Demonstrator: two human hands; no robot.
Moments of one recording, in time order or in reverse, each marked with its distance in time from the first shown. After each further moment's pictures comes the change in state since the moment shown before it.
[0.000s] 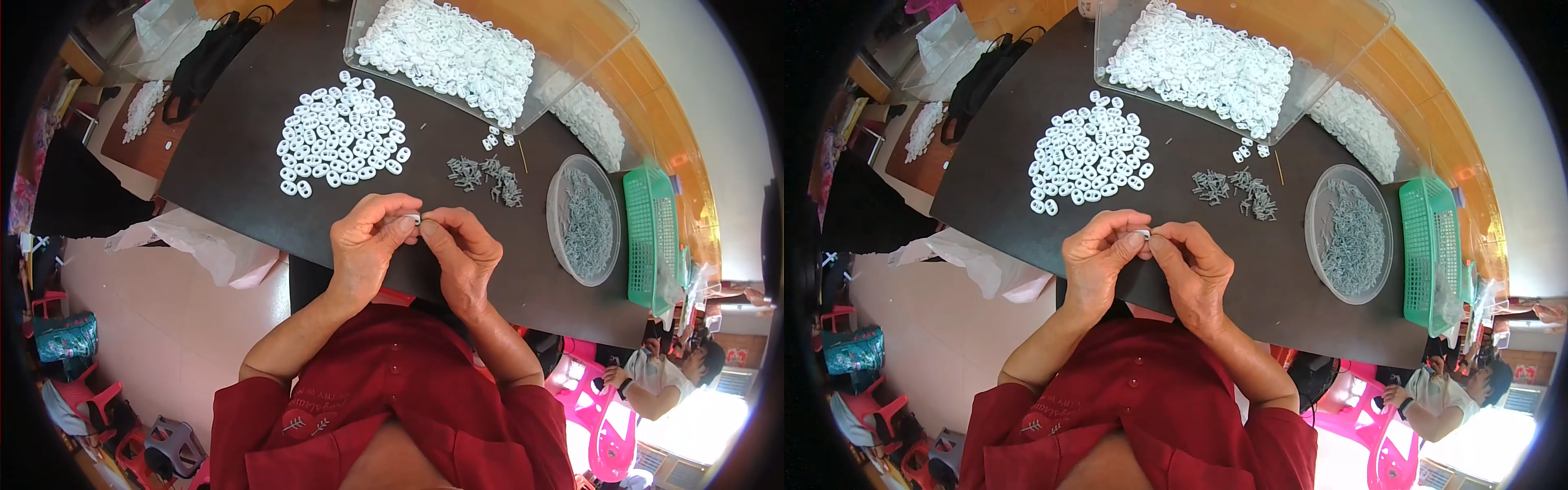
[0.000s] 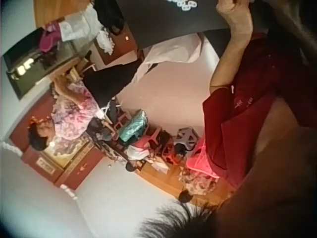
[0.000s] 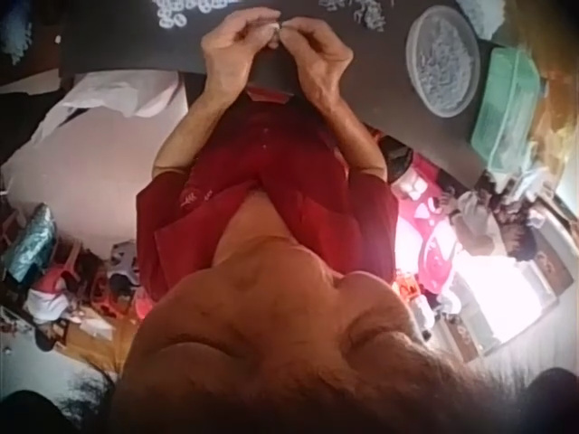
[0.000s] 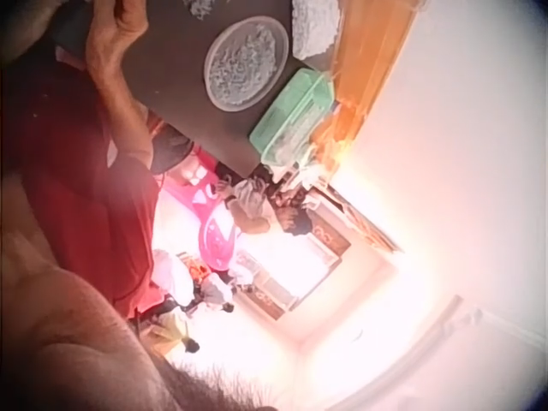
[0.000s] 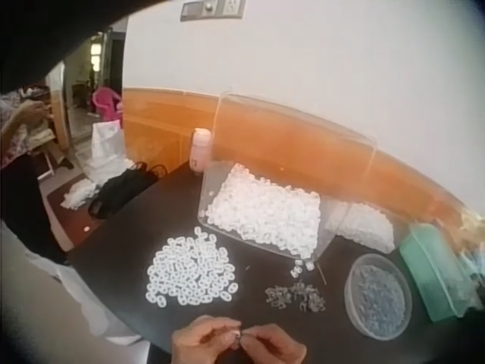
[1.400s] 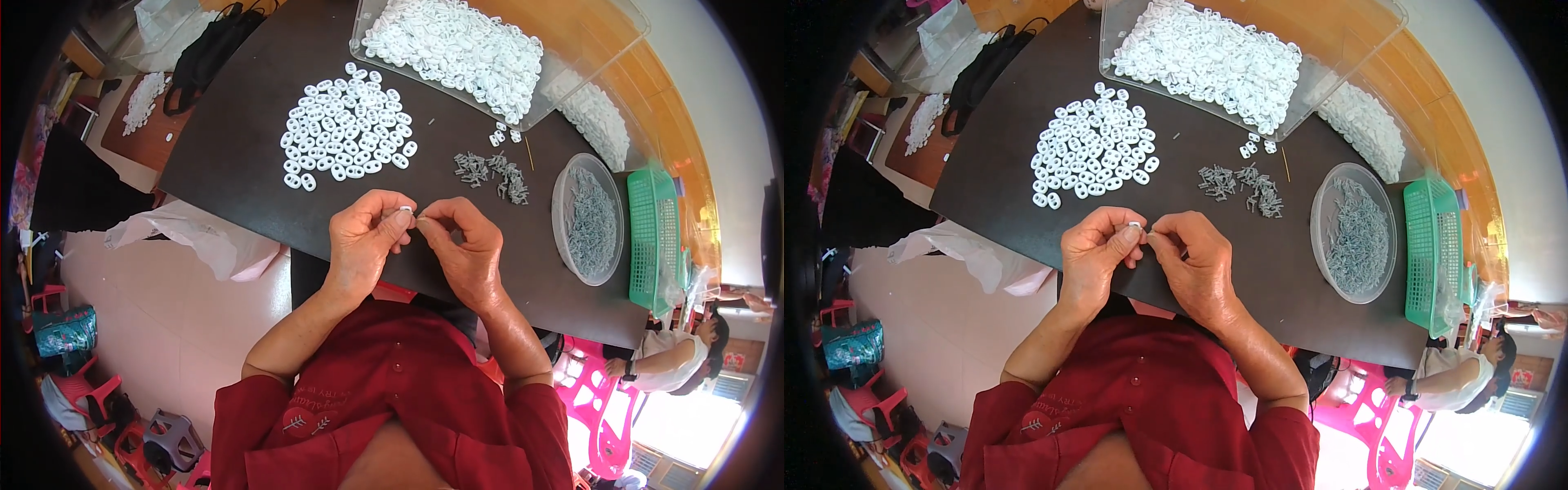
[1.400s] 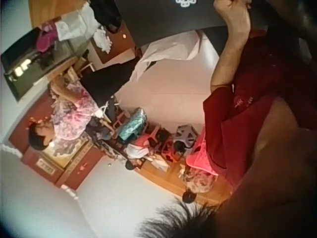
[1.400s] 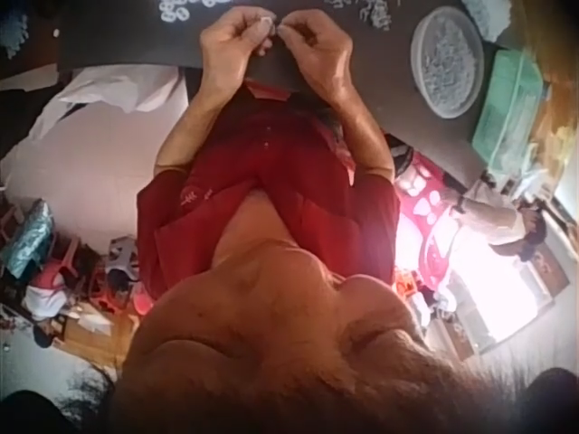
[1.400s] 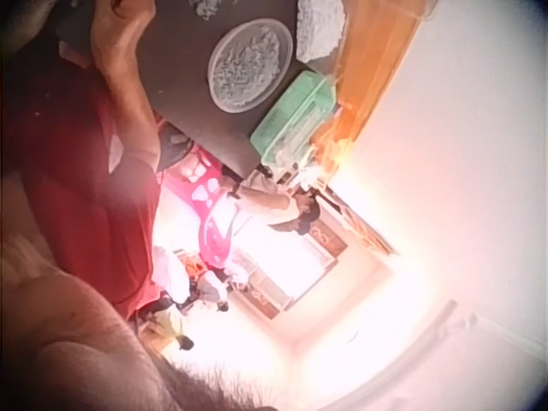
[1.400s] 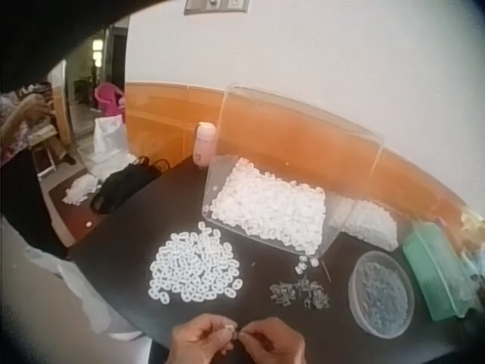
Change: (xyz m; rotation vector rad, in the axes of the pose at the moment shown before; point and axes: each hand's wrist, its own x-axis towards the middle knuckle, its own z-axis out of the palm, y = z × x) left_hand -0.002 0.004 -0.012 0.048 0.035 -0.134; right_hand 0.013 -0.001 -0.008 -0.473 -0.176 -0.069
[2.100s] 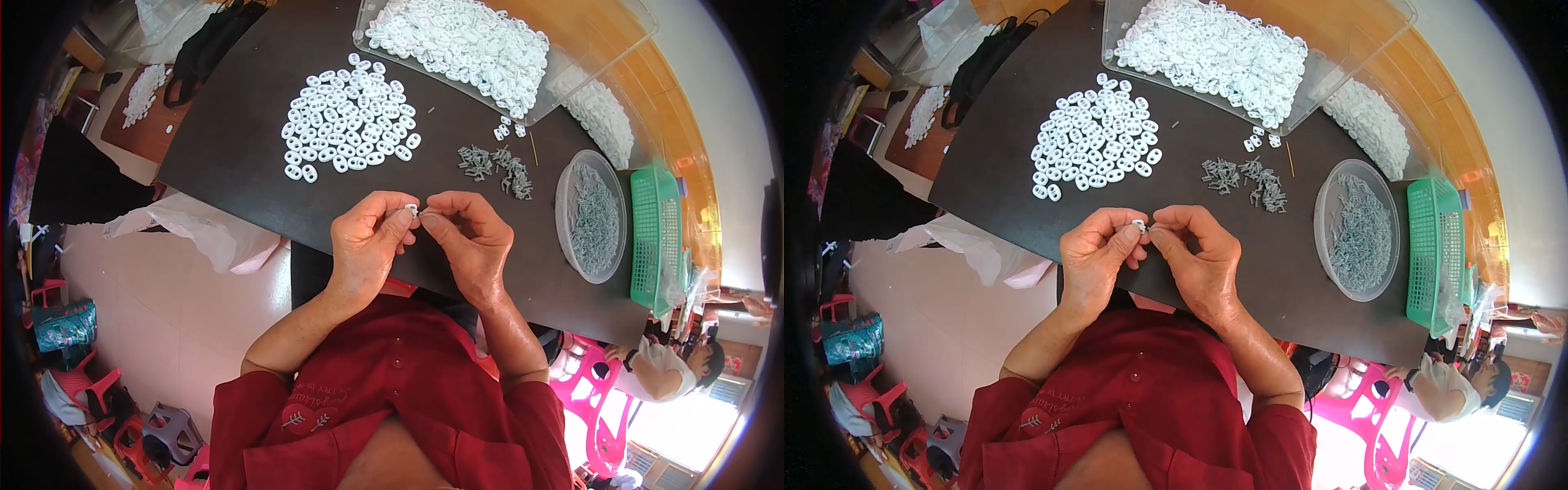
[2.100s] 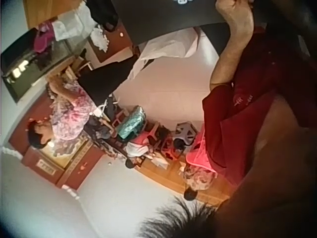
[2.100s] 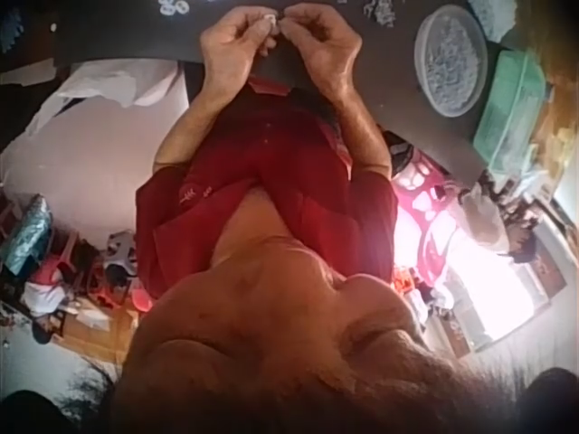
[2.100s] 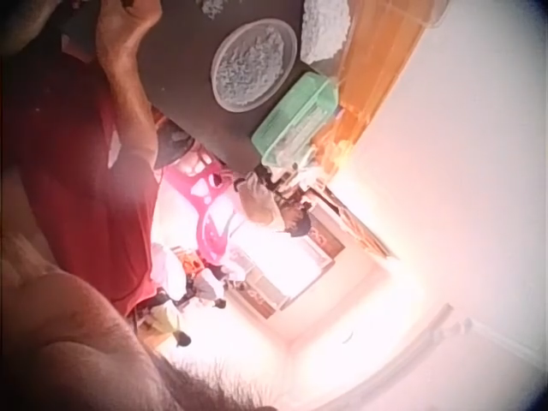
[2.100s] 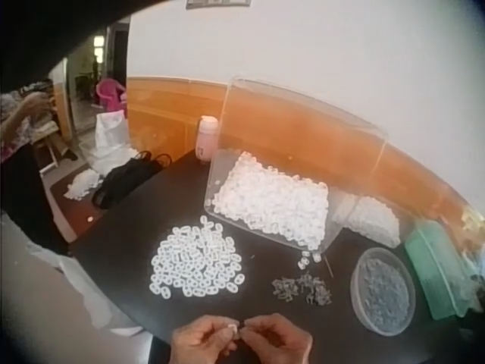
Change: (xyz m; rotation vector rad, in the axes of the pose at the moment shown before) left_hand -0.010 0.004 0.009 0.084 0.053 0.005; right_hand -0.006 -0.006 0.000 0.304 0.015 0.148
